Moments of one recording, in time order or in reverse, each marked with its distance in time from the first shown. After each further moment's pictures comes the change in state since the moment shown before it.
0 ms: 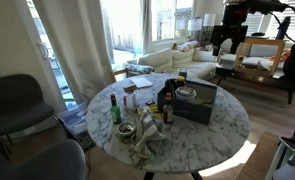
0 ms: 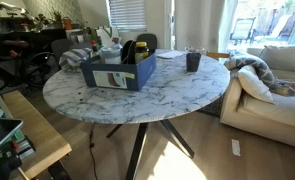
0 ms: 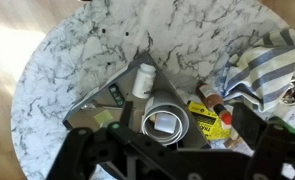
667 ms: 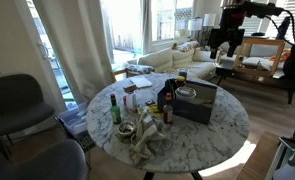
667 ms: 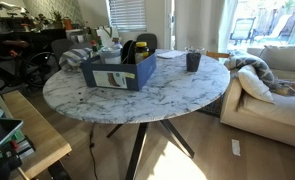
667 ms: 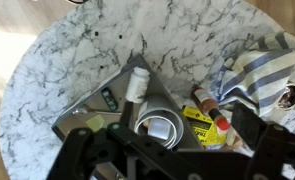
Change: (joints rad) arm 0.012 0.038 0.006 -0.012 0.026 0.028 0.001
